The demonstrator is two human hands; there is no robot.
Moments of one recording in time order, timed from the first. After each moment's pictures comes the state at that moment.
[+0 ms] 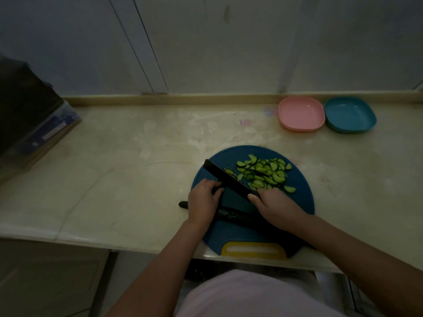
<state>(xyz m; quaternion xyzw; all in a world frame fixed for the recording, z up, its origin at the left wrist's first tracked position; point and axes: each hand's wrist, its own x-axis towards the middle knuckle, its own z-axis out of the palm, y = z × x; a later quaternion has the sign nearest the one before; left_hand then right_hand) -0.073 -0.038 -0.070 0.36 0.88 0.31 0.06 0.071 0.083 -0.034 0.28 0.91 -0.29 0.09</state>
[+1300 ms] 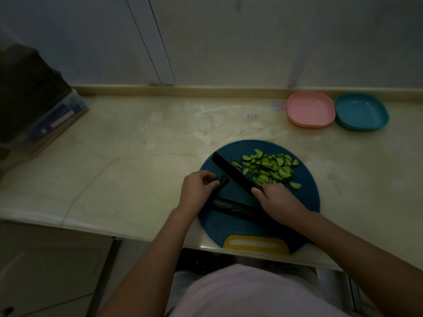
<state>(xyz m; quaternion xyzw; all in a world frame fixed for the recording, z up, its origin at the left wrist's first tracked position) -0.100 -0.051 -0.059 0.27 0.87 0.34 0.22 0.065 0.078 -0.035 0.30 0.90 -0.31 0.08</state>
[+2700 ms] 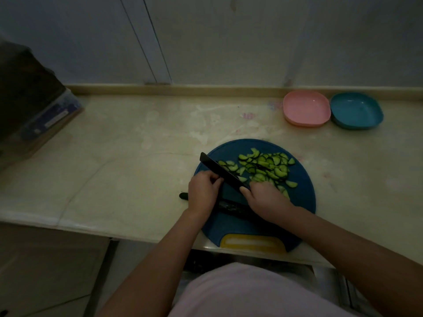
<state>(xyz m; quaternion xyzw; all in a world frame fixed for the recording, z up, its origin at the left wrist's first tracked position) -0.075 -0.034 -0.060 0.28 0.89 0.34 0.13 0.051 0.068 -0.036 0.30 0.90 -0.29 0.10</state>
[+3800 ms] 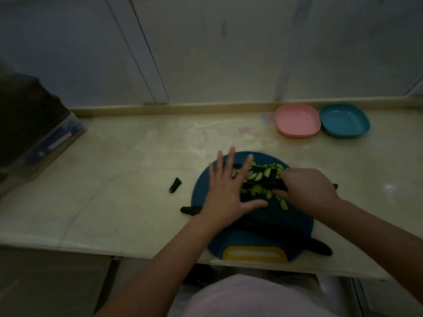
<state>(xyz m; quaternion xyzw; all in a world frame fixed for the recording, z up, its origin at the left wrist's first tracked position) -0.049 -0.016 -0.005 0.57 0.79 0.18 0.09 0.086 0.119 0.030 0.25 0.96 0.01 0.07</state>
